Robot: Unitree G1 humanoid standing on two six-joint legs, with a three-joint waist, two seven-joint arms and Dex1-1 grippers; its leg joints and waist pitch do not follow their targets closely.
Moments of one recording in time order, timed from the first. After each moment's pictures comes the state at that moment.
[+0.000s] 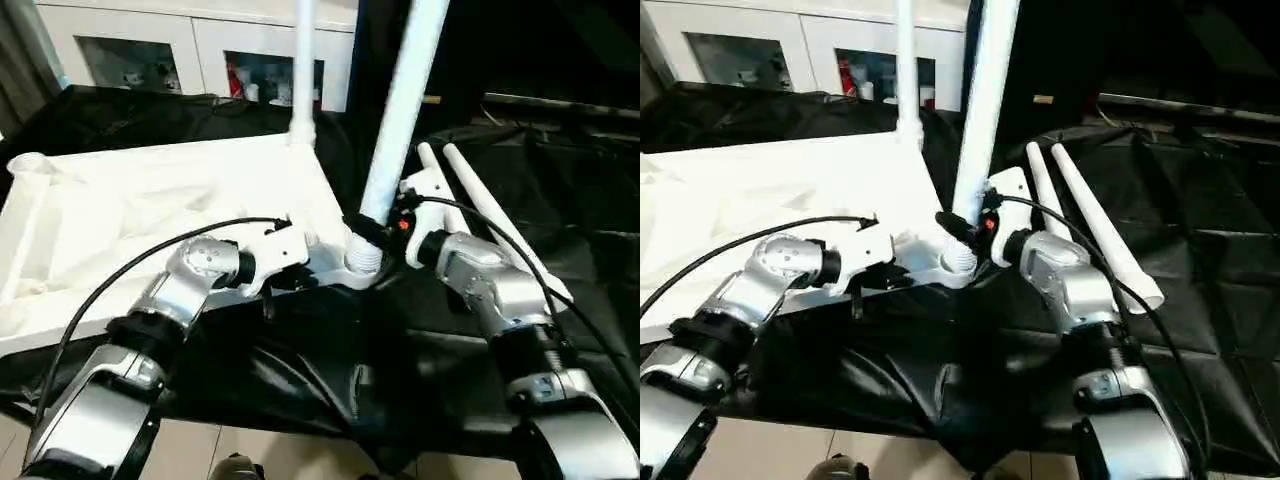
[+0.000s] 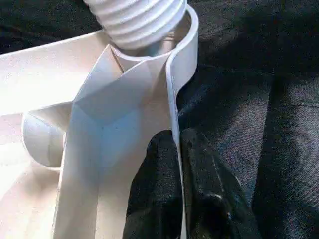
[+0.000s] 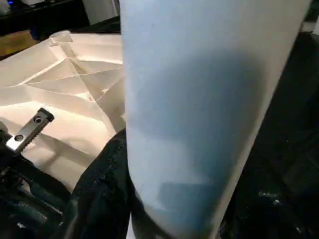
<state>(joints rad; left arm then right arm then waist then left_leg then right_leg) -0.68 0.36 -0.33 0.70 0.15 -0.05 -1.06 -0.63 -0.19 0.05 0.52 0.27 0.34 0.66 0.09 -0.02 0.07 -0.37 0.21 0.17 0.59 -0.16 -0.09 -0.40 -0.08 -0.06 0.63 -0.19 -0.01</state>
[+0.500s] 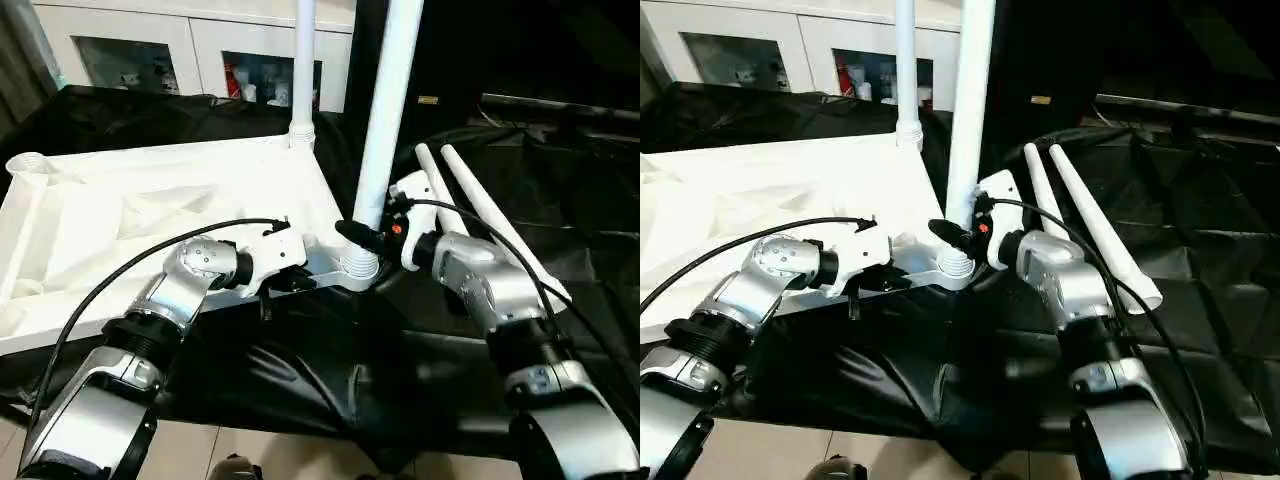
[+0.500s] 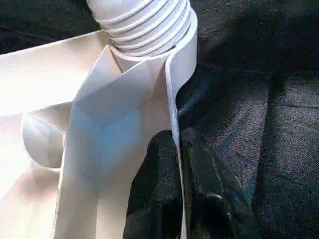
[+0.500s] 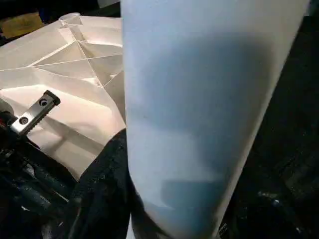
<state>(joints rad) -0.68 0.37 -0.33 0.70 0.15 -0.05 -1.07 -0.67 -0.19 0.08 0.58 0.24 0.34 0.71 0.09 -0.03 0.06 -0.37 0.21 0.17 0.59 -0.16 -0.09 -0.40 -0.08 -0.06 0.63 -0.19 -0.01</state>
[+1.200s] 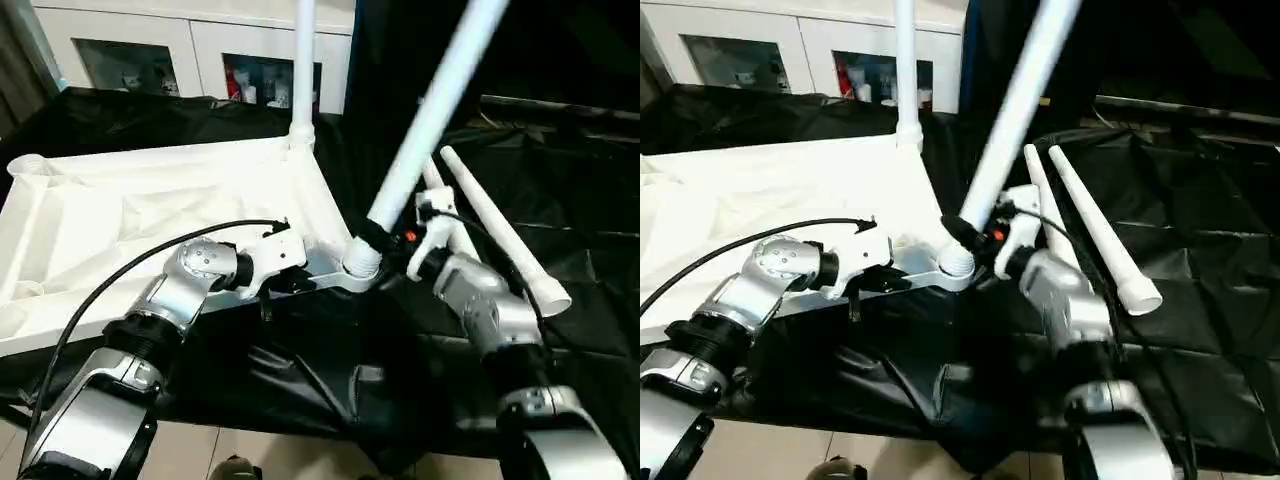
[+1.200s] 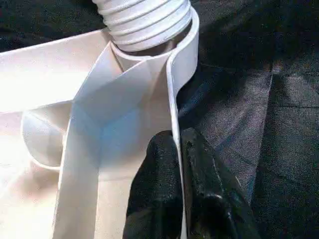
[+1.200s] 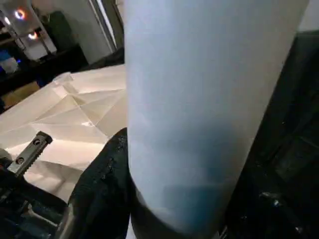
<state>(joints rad) -0.67 0.36 -0.33 0.69 0.15 -0.04 -1.06 -0.52 -0.10 -0.06 0.57 0.35 0.18 0.65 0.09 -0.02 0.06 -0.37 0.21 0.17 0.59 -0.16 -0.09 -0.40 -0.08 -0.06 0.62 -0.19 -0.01</state>
